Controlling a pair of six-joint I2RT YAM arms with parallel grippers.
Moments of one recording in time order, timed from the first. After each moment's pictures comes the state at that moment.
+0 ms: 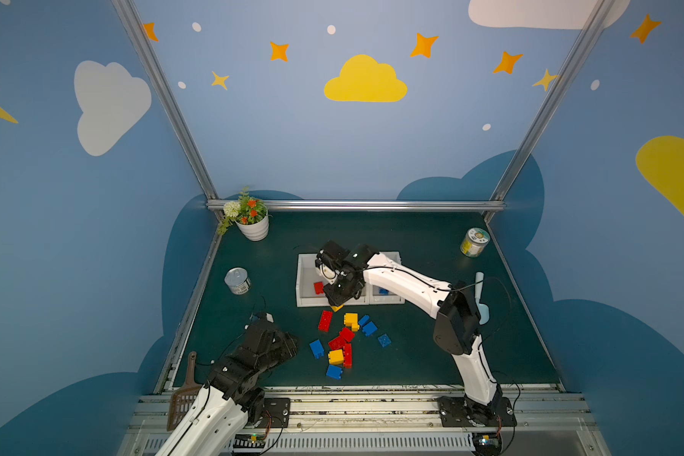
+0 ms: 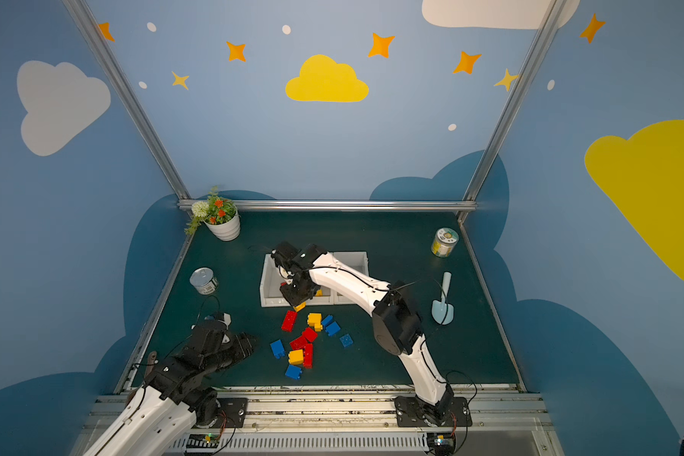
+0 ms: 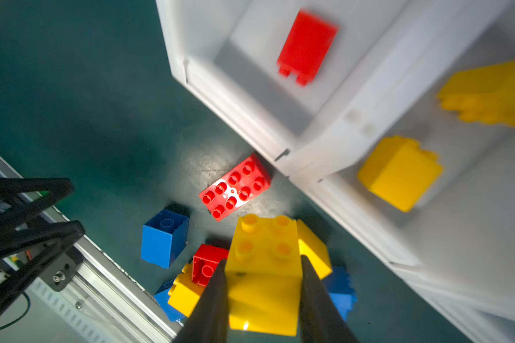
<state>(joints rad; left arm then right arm) -0.42 0.45 0.31 -0.75 0.08 -0.88 0.93 2.13 2.02 -1.13 -0.09 0.20</state>
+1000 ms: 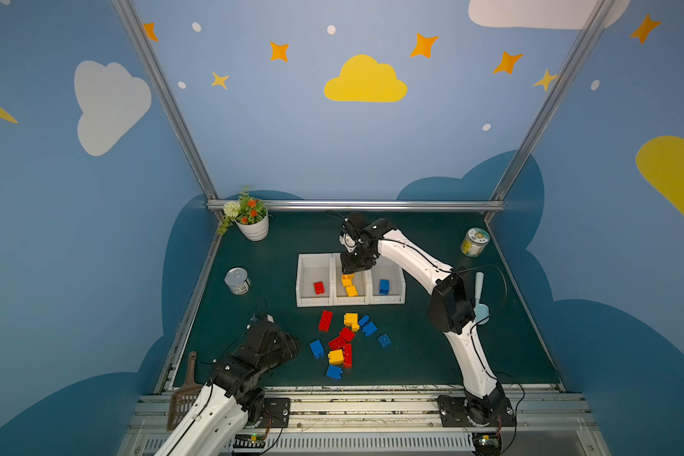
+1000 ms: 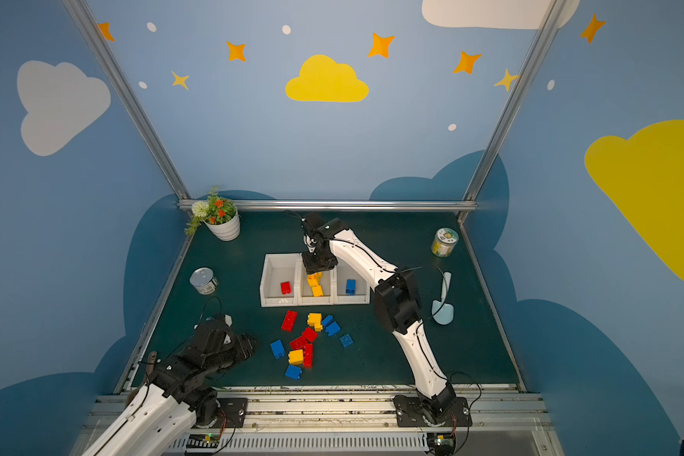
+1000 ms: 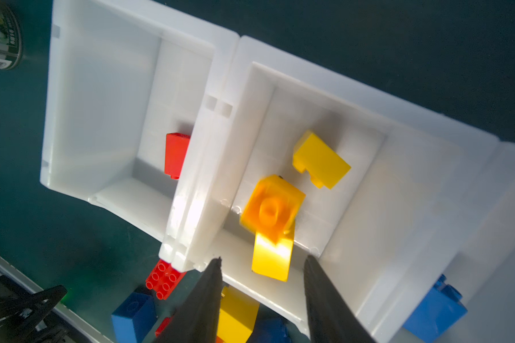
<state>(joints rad) -0.42 0.48 0.30 -0.74 0.08 -0.88 0.73 2.30 2.21 -1.15 -0.16 0.29</state>
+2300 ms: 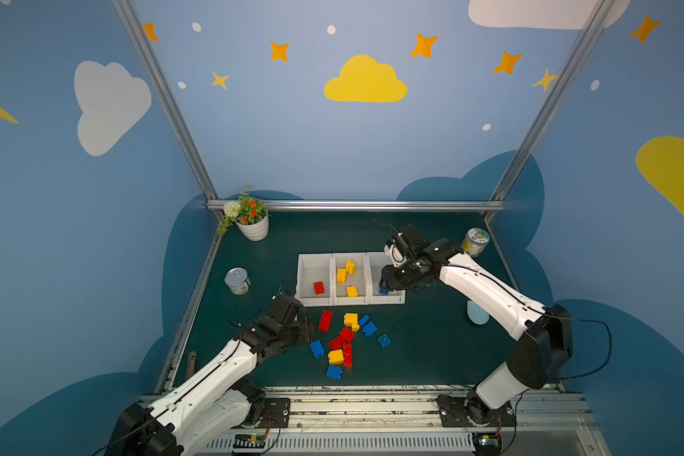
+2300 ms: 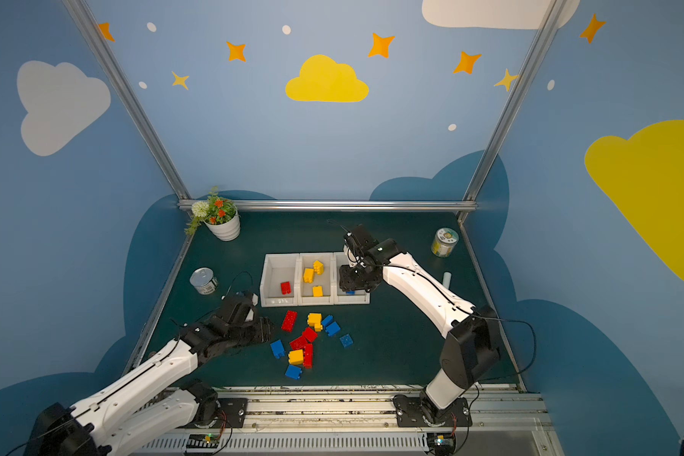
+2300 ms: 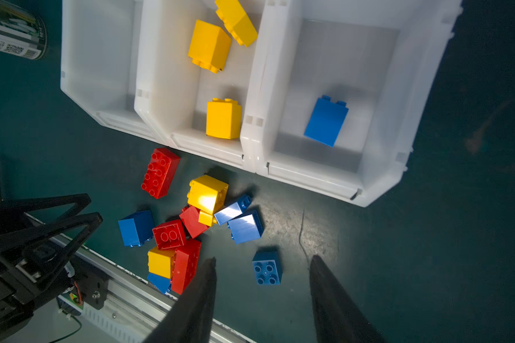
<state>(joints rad) -0.53 0.95 0.51 -0.53 0.06 -0.66 0.65 1.58 1.43 -0.99 -0.13 0.40</state>
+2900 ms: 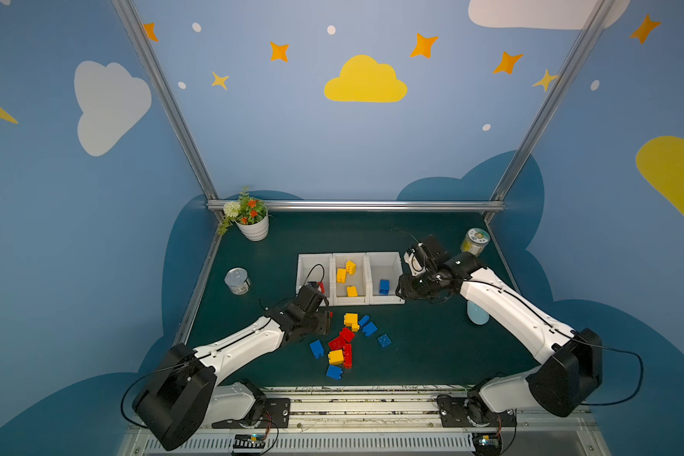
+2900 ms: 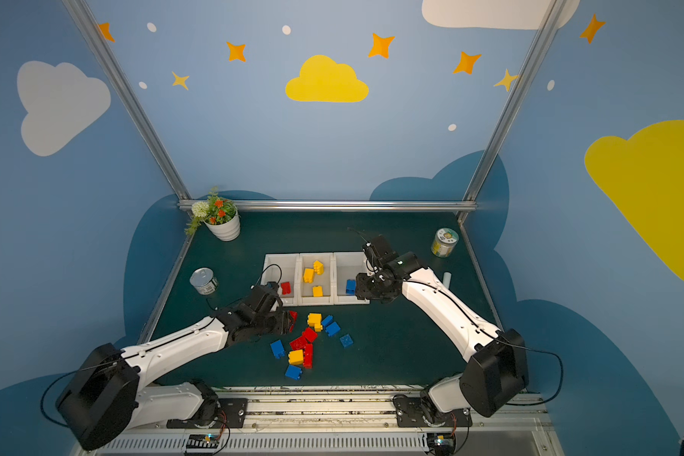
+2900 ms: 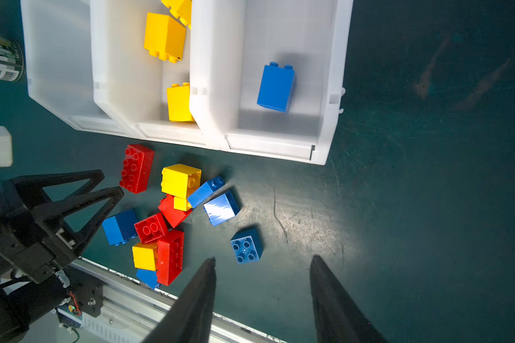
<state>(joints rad) -0.62 1.29 0.61 -0.34 -0.01 -0.54 0.59 1.43 1.26 -0.98 -0.12 0.45</state>
